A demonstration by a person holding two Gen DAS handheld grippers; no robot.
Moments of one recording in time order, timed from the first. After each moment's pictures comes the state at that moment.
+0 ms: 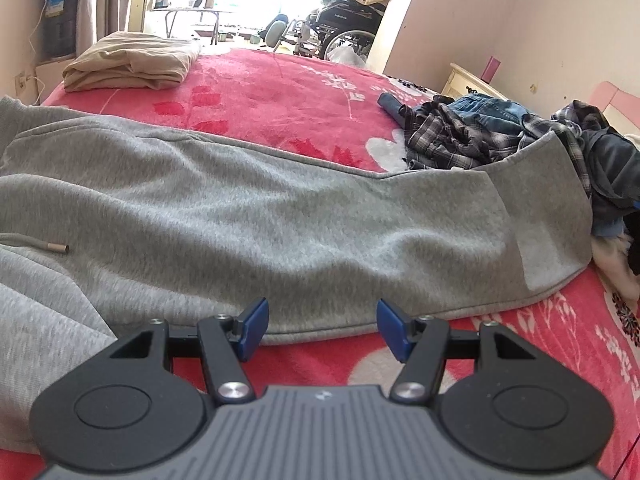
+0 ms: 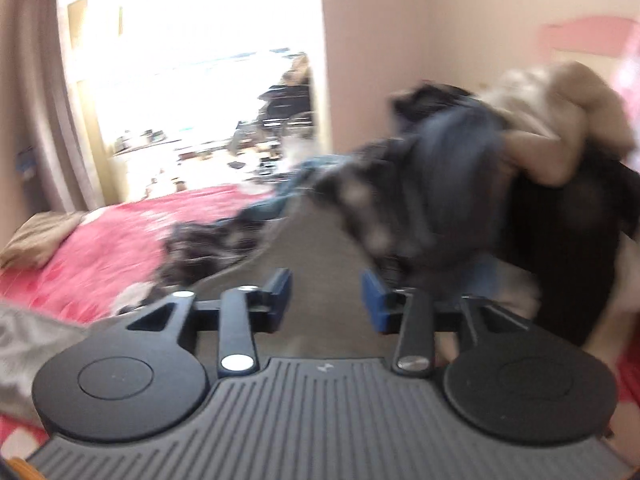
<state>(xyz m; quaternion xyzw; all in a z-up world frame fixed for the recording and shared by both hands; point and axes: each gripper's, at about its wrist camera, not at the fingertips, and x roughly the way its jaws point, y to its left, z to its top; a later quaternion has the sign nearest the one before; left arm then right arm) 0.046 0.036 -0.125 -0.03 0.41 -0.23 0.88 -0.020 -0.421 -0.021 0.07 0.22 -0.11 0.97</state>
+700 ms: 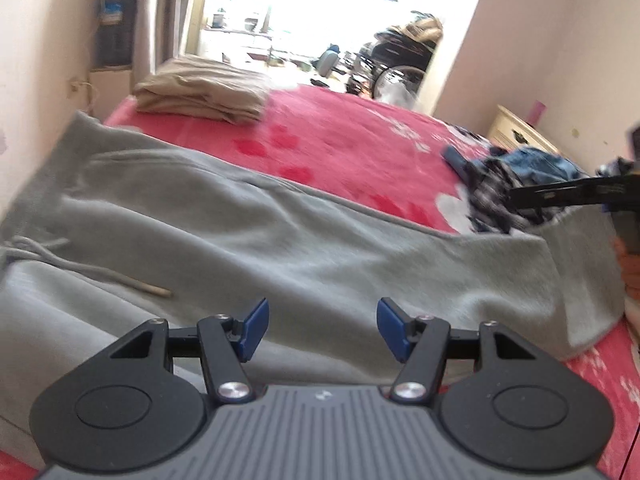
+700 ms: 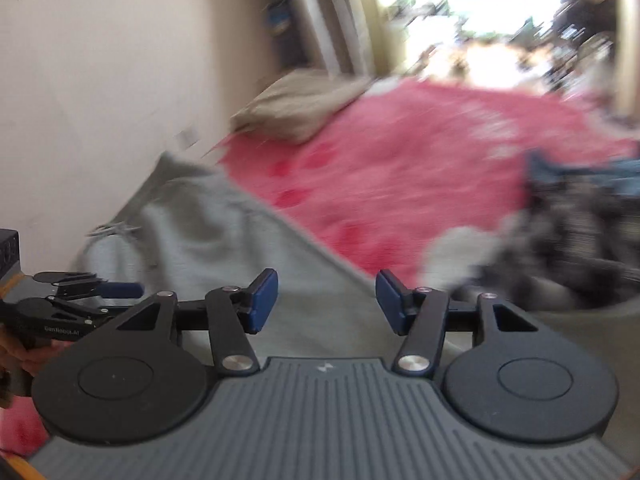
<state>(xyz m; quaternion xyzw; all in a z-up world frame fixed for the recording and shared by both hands) 0.073 0.109 -0.101 -0.06 0.38 -0.14 0.91 0.184 -0.208 -0.035 0.04 0.40 0.31 0.86</state>
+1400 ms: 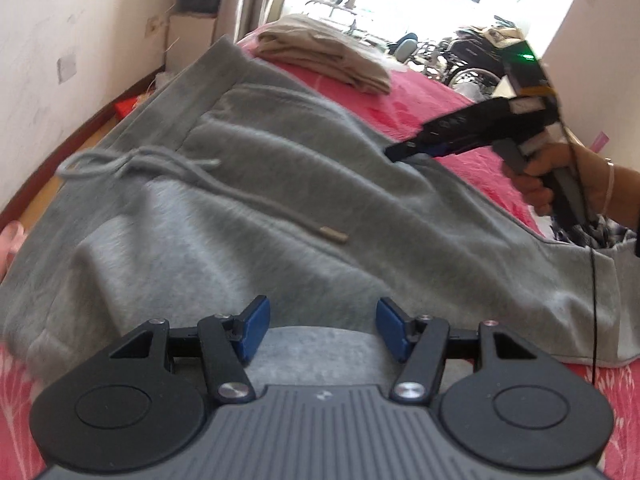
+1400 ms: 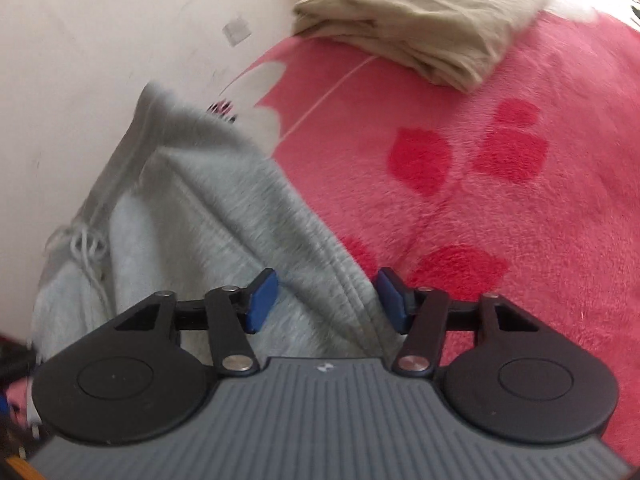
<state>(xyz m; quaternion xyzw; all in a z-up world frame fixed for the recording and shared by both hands) 0.062 0.206 -0.137 -0.13 0.44 -0.07 0.89 0.311 0.001 -0.105 -0.06 0.51 0.39 0.76</state>
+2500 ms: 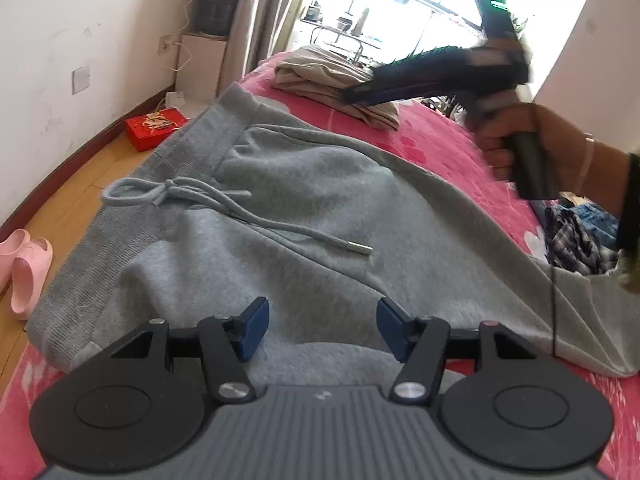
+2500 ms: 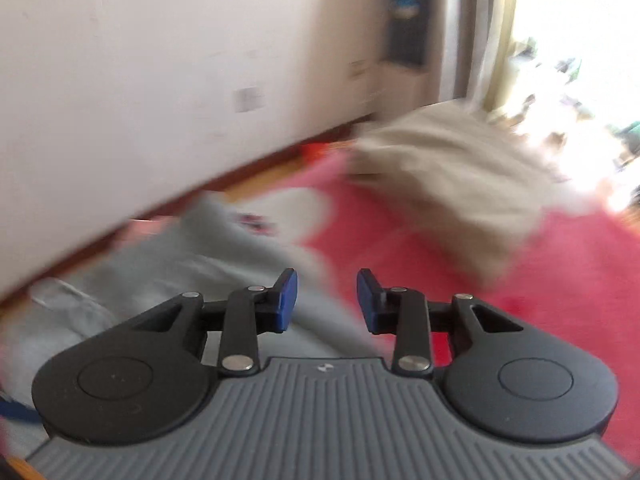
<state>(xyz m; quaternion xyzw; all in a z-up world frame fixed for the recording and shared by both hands) 0.048 0.225 -0.109 -0.14 0.40 -0.06 0.90 0.274 0.091 -0.031 -0.12 0.37 0.41 0.82</state>
